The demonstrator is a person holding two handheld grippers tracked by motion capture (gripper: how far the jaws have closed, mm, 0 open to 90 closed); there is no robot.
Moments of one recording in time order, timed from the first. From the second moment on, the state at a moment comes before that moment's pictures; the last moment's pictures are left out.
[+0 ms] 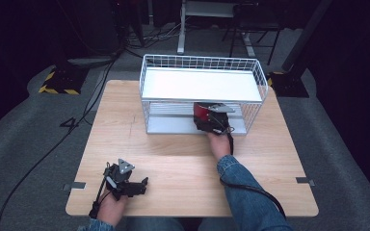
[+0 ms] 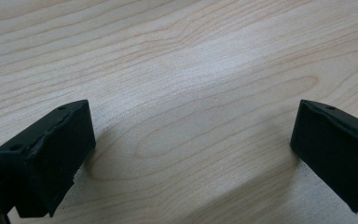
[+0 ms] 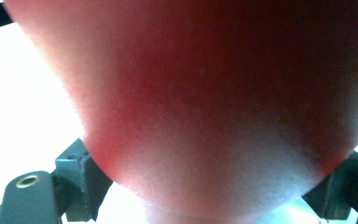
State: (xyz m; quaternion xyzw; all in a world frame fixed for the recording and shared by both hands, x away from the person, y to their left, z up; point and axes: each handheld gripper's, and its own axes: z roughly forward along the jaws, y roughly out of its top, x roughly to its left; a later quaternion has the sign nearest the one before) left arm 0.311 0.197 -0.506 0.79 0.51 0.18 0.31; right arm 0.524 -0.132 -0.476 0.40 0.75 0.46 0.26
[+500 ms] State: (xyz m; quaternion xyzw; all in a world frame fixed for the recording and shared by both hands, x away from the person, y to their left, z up) left arm 0.311 0.197 -0.506 0.79 0.51 0.18 0.31; right arm 0.535 -0.130 -0.481 0.40 0.75 0.46 0.24
